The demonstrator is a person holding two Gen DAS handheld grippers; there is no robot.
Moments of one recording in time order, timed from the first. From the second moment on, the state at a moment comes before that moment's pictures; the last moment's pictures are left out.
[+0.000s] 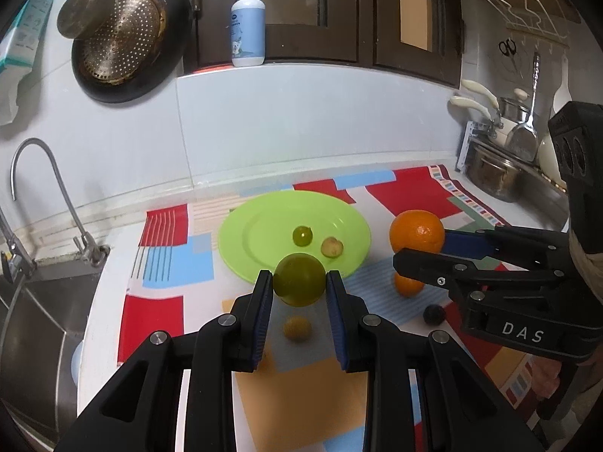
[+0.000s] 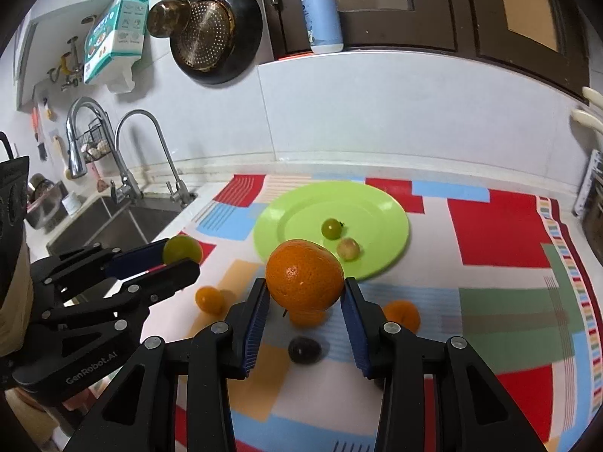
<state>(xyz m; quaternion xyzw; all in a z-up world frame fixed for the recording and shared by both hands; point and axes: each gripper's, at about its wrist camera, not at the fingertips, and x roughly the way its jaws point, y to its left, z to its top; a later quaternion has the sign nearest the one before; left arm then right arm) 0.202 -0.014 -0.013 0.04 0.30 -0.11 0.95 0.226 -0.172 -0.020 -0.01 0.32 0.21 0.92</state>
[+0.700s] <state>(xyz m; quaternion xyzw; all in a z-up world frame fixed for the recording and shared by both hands) 0.301 -0.017 0.003 0.05 0.32 -0.12 0.94 0.328 -0.166 -0.003 -0.02 0.33 0.22 0.92</state>
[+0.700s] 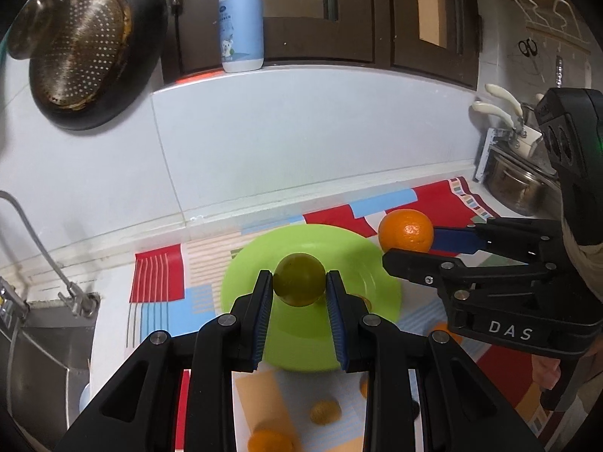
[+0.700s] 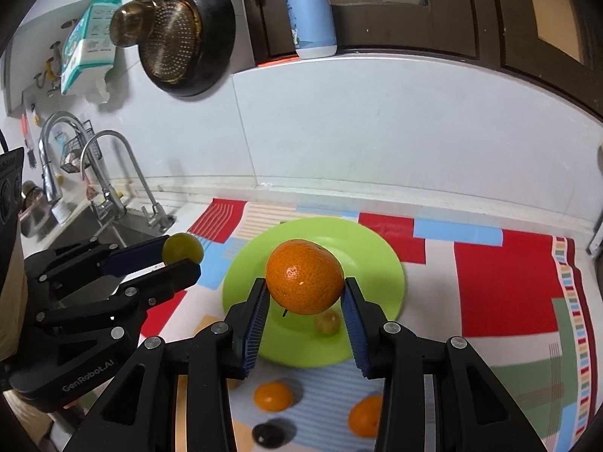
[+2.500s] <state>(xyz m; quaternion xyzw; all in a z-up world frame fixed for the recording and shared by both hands) 0.376 -0.011 -0.027 0.06 0.38 -0.11 0.92 0.419 -0.160 -0.034 -0.03 0.41 0.19 0.89</state>
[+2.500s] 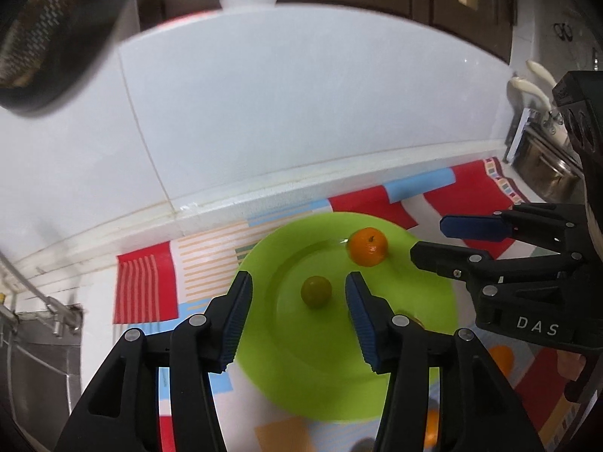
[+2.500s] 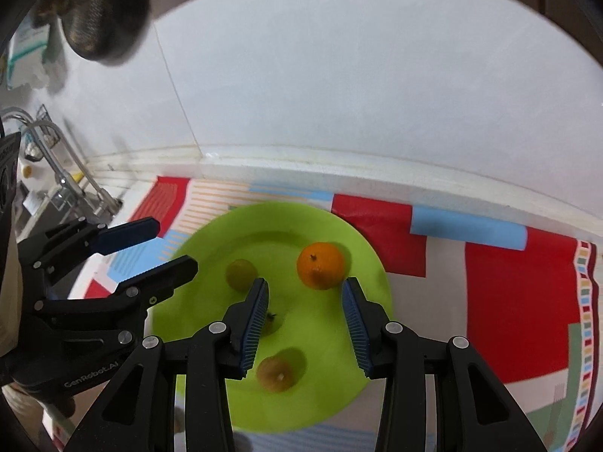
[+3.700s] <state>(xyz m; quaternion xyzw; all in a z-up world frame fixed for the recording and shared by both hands) 0.203 -0.043 0.016 0.06 0.29 -0.15 0.94 0.225 -0.207 0.025 -0.04 0.26 0.14 0.95</state>
